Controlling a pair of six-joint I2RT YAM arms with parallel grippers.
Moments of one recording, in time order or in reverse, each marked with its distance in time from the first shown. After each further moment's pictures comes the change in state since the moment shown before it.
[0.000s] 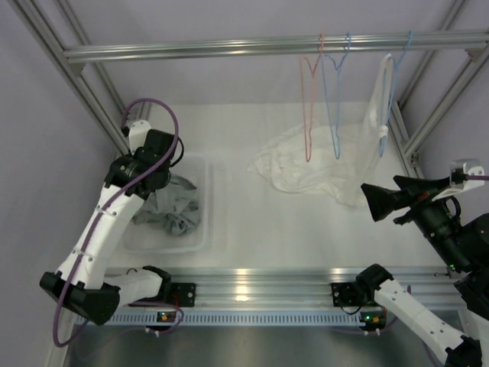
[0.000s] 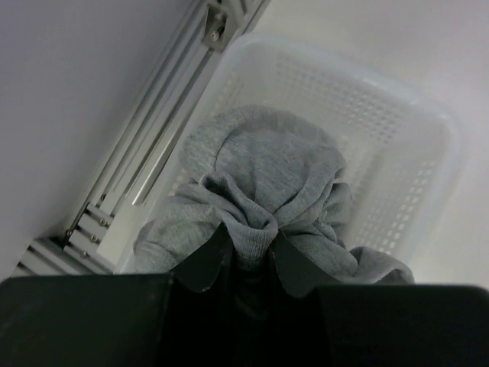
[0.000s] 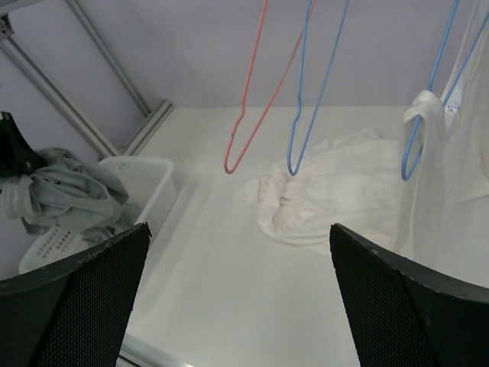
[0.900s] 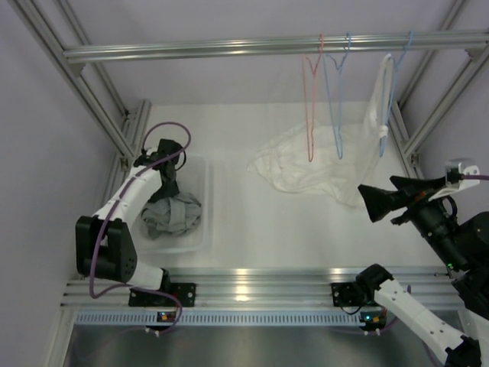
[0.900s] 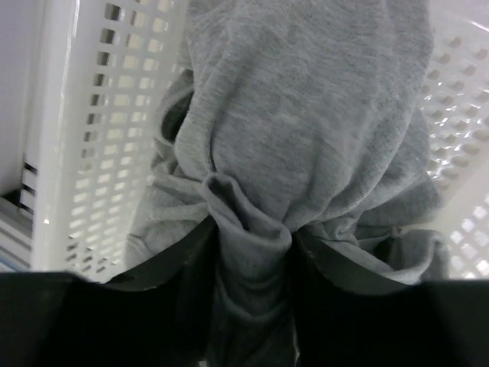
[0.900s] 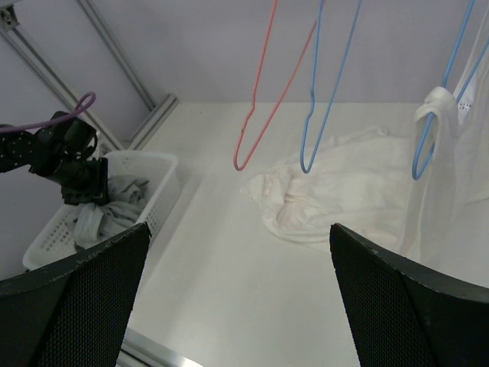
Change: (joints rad) left arm 0.279 0.297 -0.338 0.261 0.325 0.127; right arm 0.000 0.000 -0.016 0.008 -0.023 0.000
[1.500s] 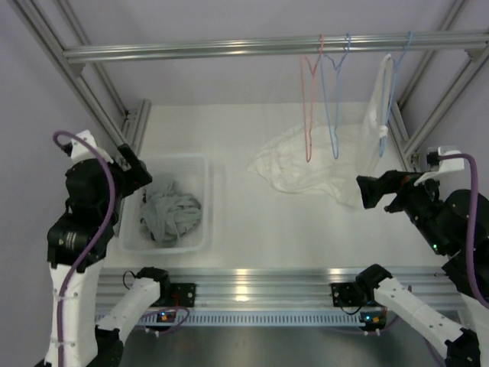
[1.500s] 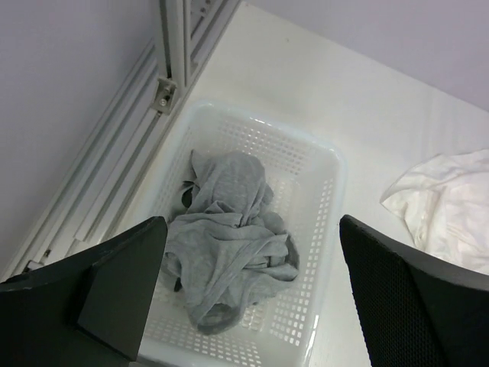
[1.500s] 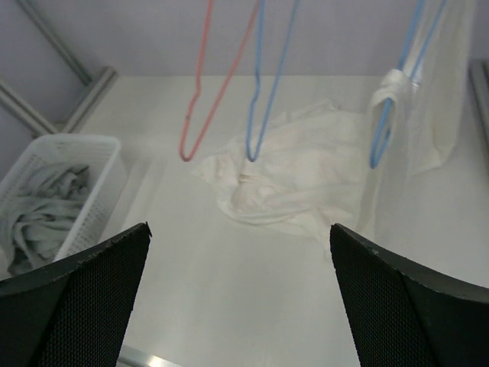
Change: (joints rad) left arm 0.000 -0.610 0.304 -0.080 0.090 0.090; right arm 0.001 0.080 0.015 -0.038 0.080 -0.050
